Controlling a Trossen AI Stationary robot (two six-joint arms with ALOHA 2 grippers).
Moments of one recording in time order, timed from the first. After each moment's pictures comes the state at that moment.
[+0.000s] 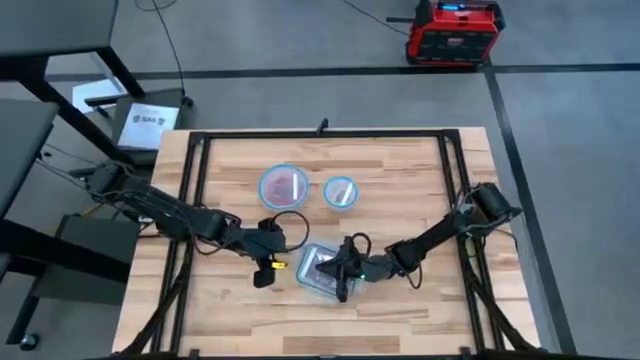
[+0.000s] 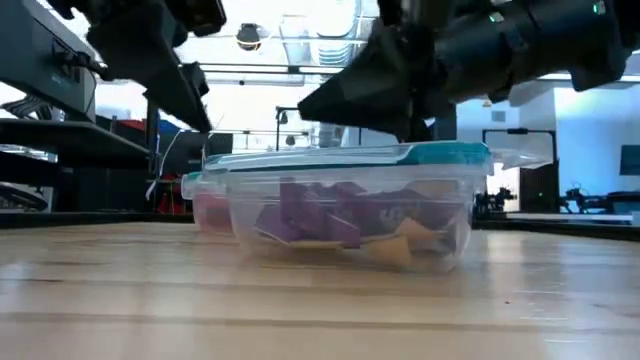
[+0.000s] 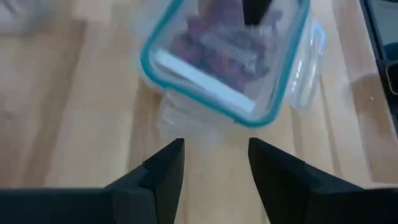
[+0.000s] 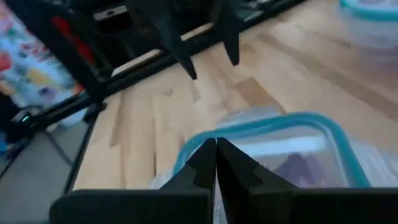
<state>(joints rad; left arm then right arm) -0.35 1.32 0.79 -0.16 -0.19 -0.31 0.46 1.93 0.89 0.75 0.55 0.56</state>
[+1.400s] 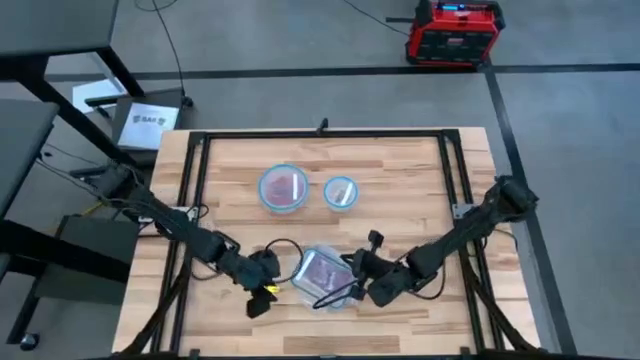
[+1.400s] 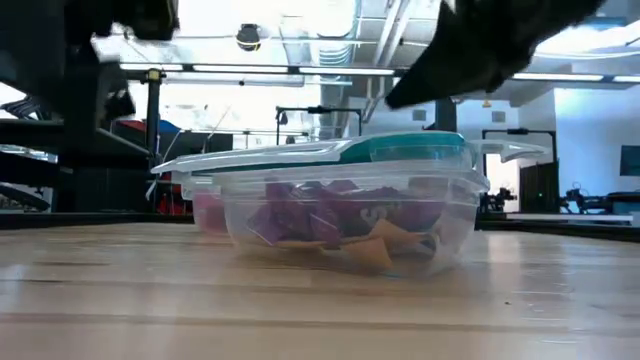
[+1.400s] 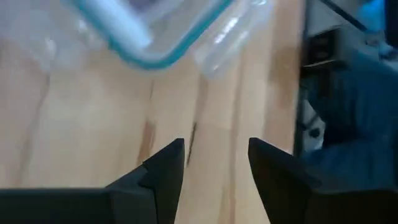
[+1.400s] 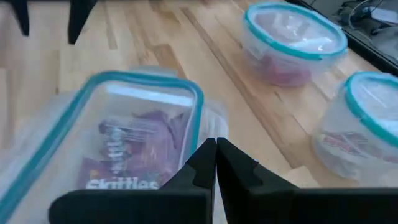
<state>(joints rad) -0.55 1.48 0.80 -0.10 -0.05 -0.90 0.57 1.72 0.99 -0.07 0.84 0.52</state>
